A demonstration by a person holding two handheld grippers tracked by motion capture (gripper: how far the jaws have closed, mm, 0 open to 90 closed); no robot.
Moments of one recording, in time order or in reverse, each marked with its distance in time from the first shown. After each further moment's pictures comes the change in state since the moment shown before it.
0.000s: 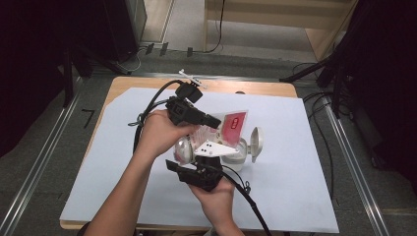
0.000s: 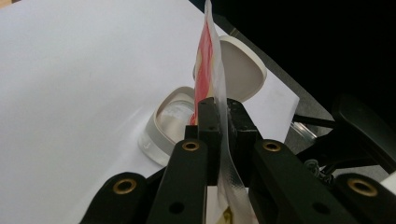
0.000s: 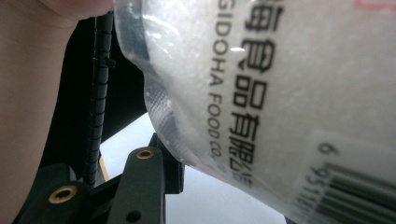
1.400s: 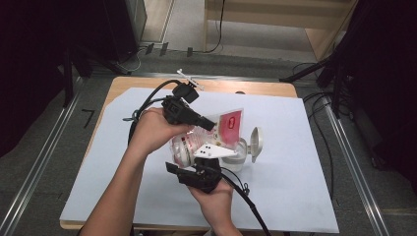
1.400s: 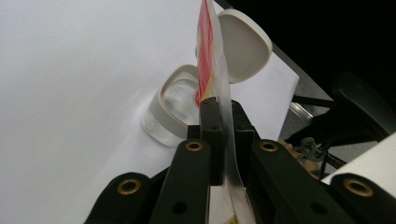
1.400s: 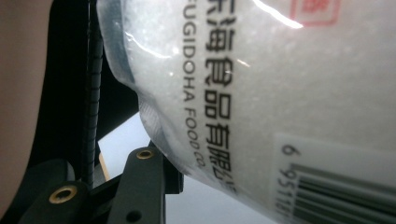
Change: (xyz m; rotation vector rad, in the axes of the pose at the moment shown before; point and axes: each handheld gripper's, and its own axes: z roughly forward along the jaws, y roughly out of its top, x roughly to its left) left arm 0.010 -0.002 -0.004 0.076 -0.012 0.005; right arm -0.003 -0.008 0.004 0.018 -0.001 0.026
